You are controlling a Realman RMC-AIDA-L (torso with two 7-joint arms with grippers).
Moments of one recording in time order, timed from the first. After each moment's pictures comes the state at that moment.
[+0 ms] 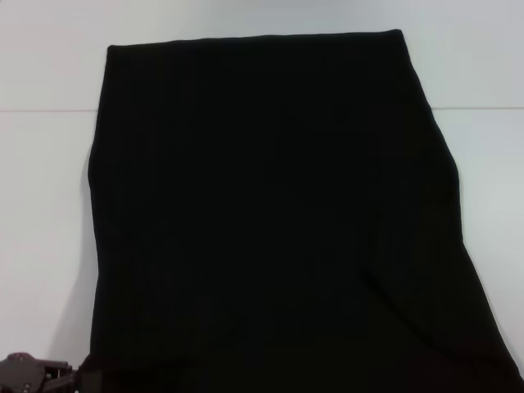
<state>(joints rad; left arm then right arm) -0.33 -2.05 0.29 0.81 2.43 1.97 -1.65 0.34 1.96 -0.51 -0.76 -2.46 -1.79 1.96</state>
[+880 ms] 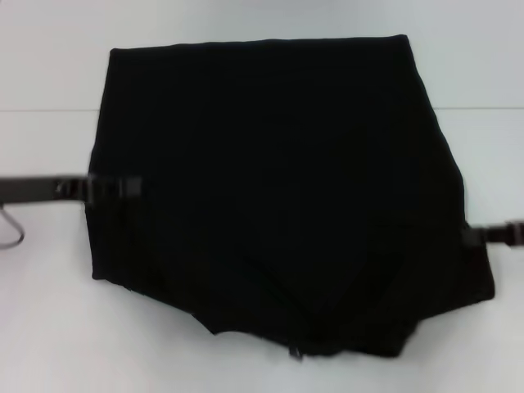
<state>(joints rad) -0.71 -1.93 0.24 0.58 2.41 1.57 -1.88 0.67 1.92 -0.42 -0.60 -2.45 -1.54 1.98</state>
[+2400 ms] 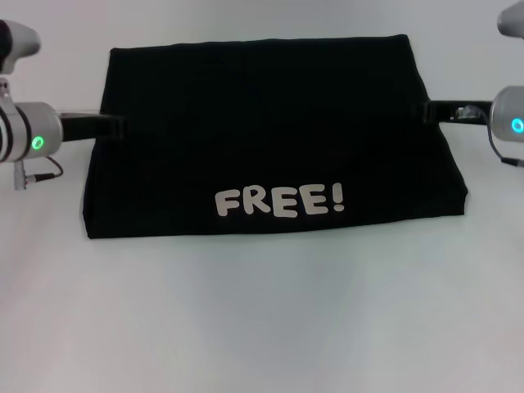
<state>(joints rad) -0.89 -1.98 0.39 0.38 2.41 0.73 -1.86 0.96 1.99 -0.47 -0.31 -2.36 -0.66 1.95</state>
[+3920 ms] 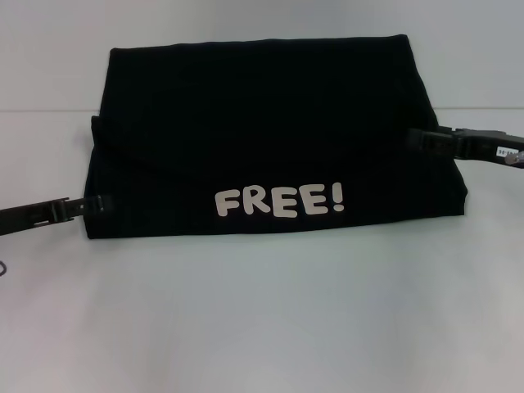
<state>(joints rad) -0.54 -2.05 0.41 0.70 2.28 1.22 -1.99 0.70 2.02 -0.52 -0.56 -2.09 -1.12 1.77</state>
